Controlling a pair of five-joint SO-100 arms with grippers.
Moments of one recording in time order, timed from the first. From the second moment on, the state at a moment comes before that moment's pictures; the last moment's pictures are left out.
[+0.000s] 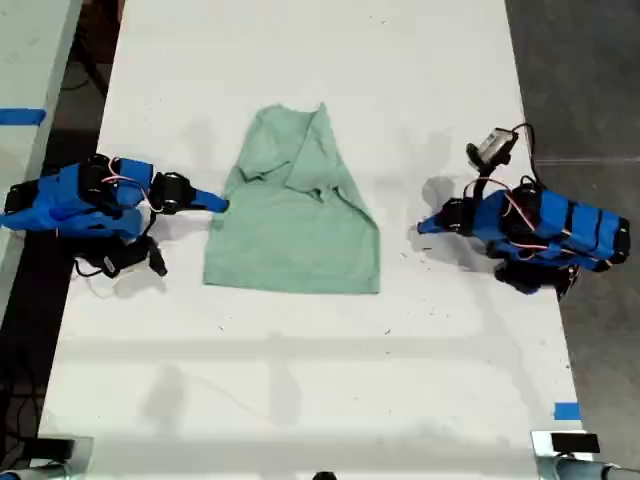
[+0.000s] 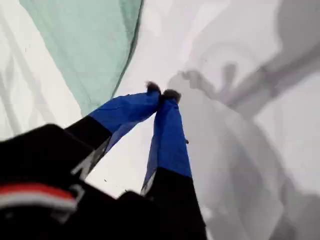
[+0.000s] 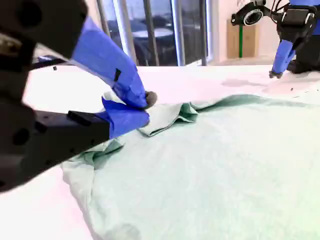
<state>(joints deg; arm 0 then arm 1) -15.0 206.1 184.0 51.2 12.5 19.5 200.2 174.9 72.3 -13.9</state>
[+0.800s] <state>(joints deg) -15.0 206.1 184.0 52.8 8.0 5.6 149.3 148.8 55.7 -6.9</state>
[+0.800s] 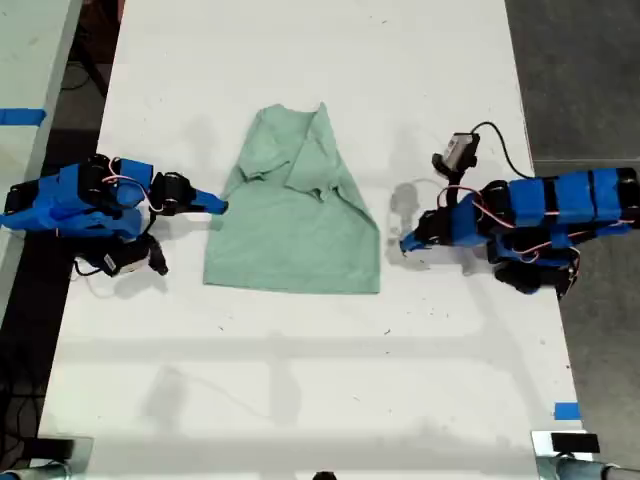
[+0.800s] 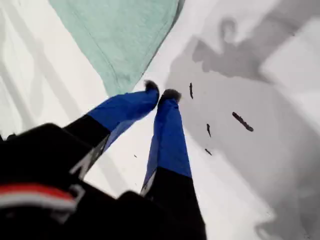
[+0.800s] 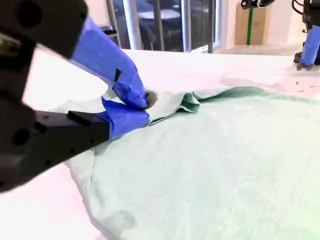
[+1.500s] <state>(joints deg) -15.0 206.1 184.0 52.8 8.0 7.0 91.9 106.6 65.1 -6.3</state>
